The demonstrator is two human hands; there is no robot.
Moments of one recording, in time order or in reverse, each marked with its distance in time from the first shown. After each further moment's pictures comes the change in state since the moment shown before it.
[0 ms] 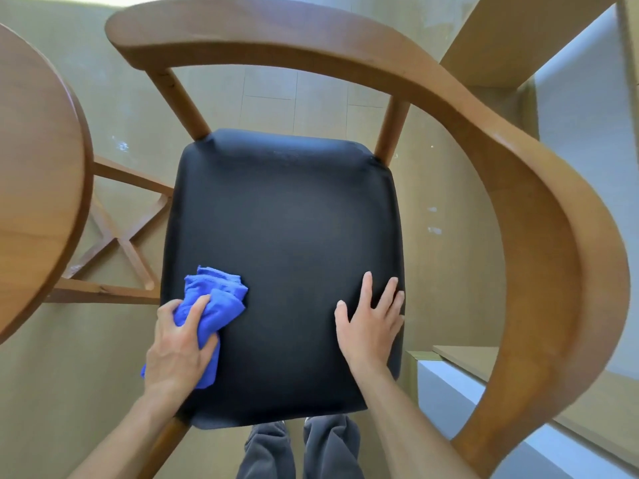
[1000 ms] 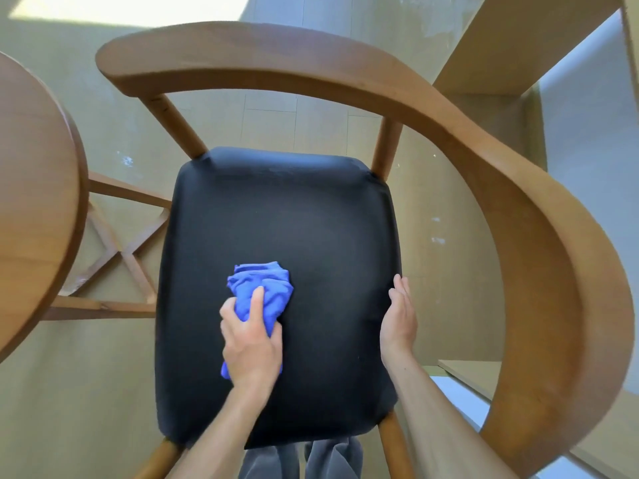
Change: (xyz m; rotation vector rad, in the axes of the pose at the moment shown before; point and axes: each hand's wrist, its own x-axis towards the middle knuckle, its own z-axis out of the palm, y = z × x) left_hand 0.003 0.115 0.046 -0.198 0.142 -0.043; right_hand 0.060 0.022 -0.033 0.936 0.035 0.240
